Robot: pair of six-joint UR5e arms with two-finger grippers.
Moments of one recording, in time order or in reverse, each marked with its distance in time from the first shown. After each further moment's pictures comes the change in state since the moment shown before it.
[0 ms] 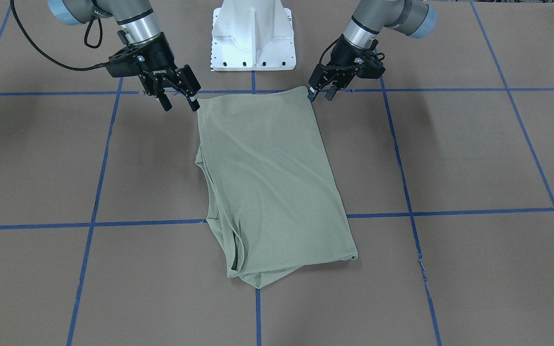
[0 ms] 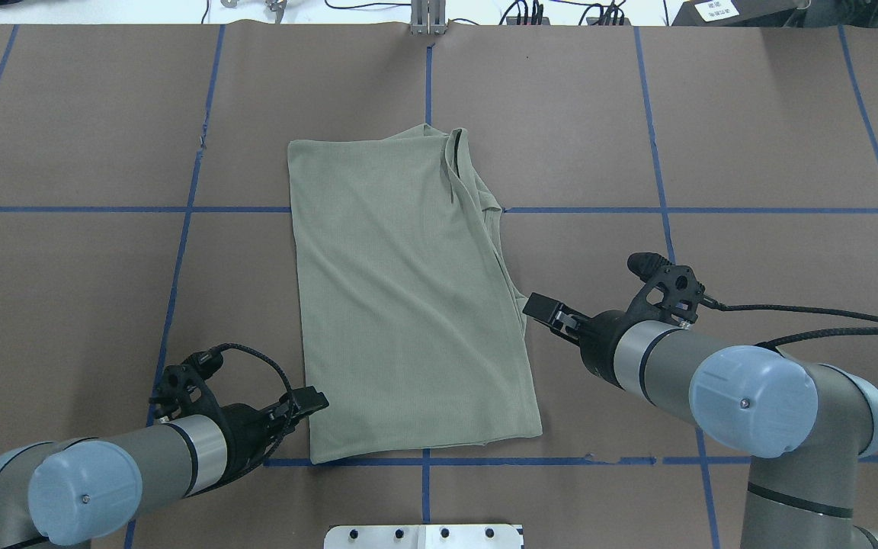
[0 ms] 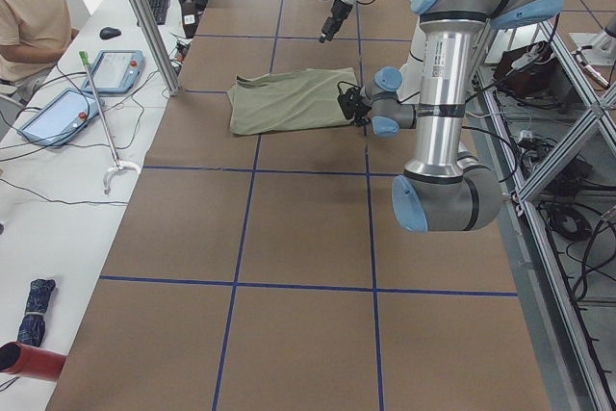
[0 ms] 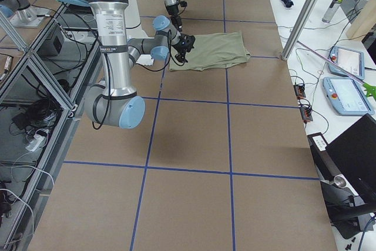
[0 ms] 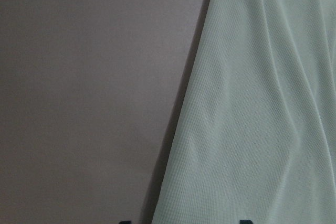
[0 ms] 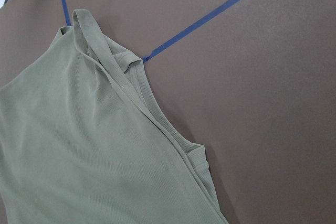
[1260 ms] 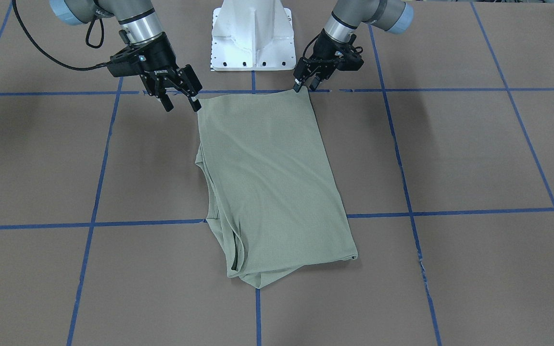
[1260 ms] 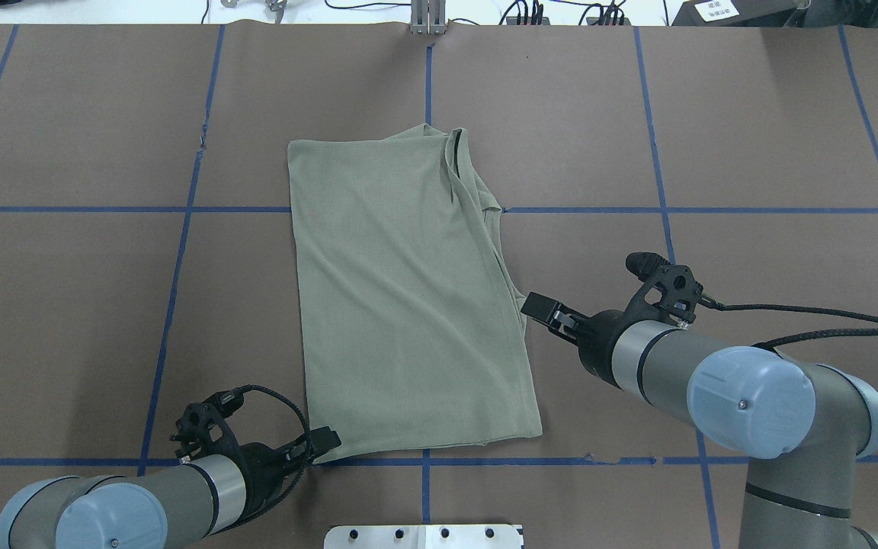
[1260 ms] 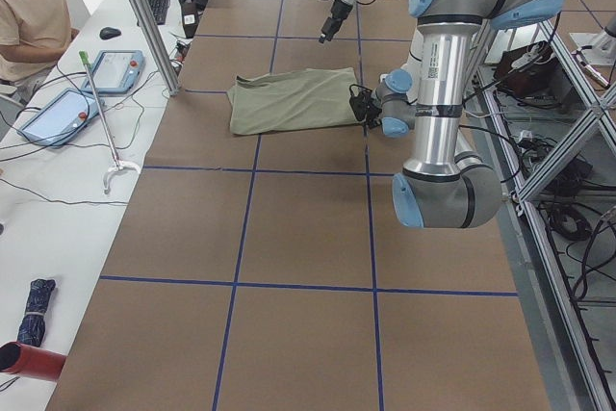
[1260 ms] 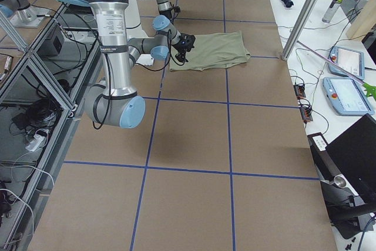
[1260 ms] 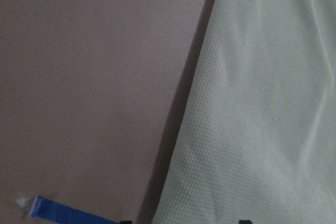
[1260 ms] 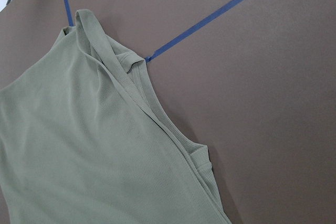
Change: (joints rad) left arm 0.070 -0.015 0.027 0.012 0.023 0.004; right arm -0.002 0.005 -0.002 0.000 -0.005 -0.001
